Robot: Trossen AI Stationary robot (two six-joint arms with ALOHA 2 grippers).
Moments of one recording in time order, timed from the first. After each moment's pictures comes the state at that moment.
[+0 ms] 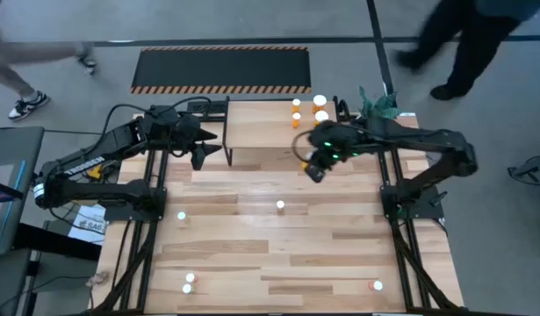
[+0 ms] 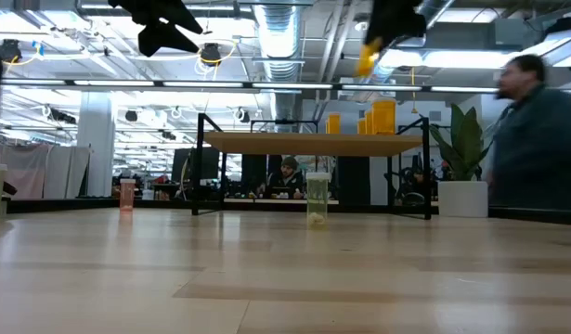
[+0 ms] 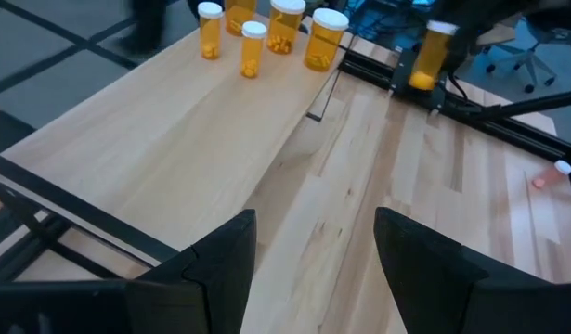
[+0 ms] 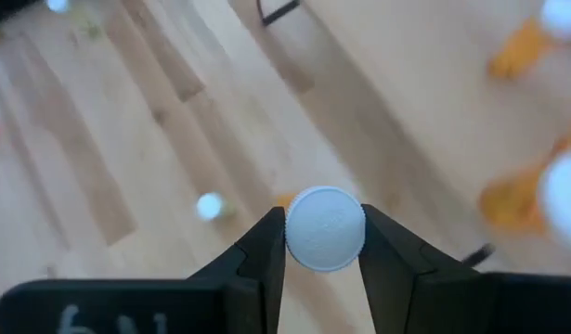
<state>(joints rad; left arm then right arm) 0.45 0.90 1.01 -0.62 0.15 -0.17 -0.11 1.46 1.58 -1.10 0.16 0.46</state>
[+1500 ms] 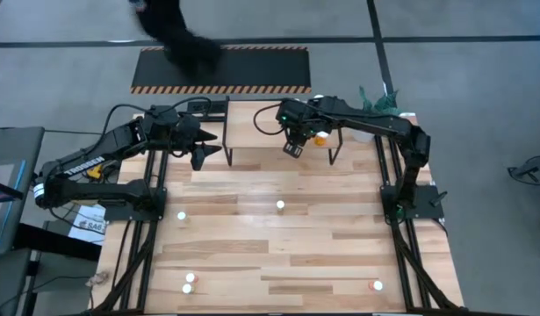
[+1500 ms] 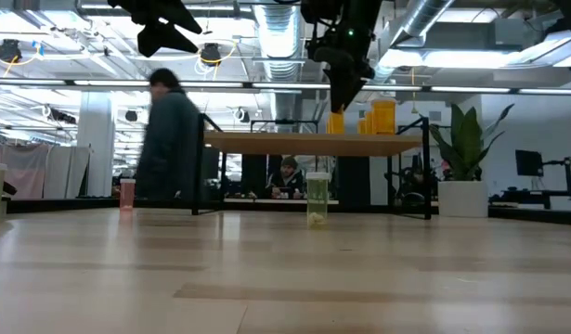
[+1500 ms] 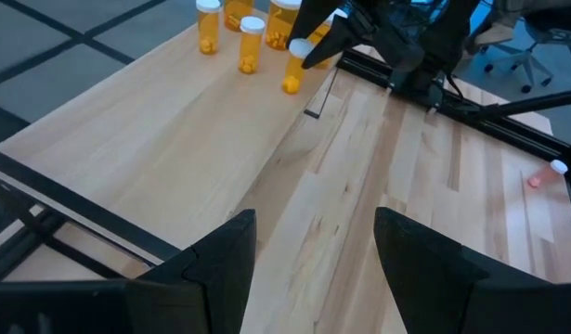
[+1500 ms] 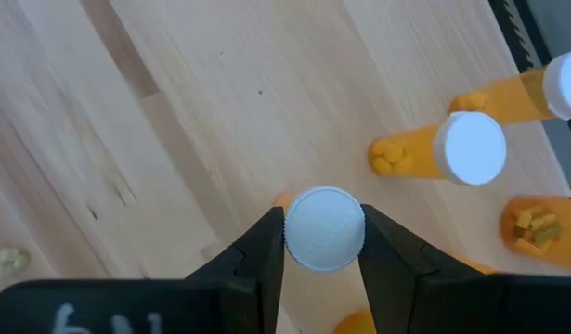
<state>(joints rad) 0.45 0.90 1.01 -0.62 0.15 -0.18 -0.33 1.84 1.81 -1.15 0.27 0.10</state>
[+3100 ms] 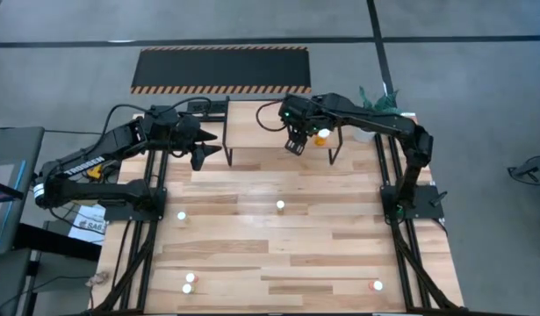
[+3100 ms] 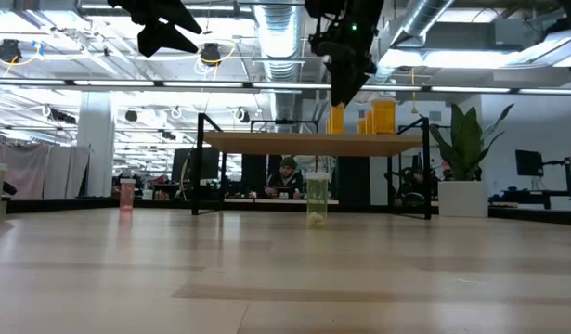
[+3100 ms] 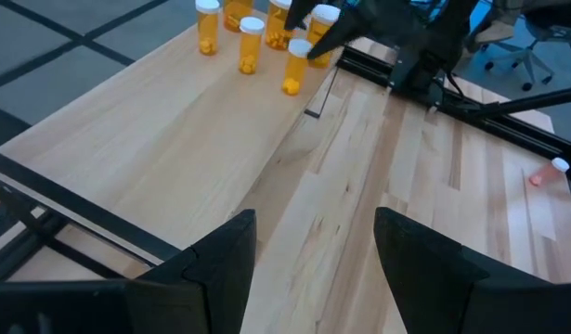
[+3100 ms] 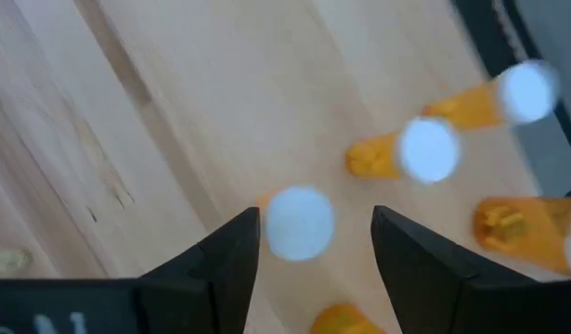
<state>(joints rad) 0.45 0.90 1.01 -0.62 0.15 -0.17 -0.35 1.82 1.83 -1.16 0.26 0.08</state>
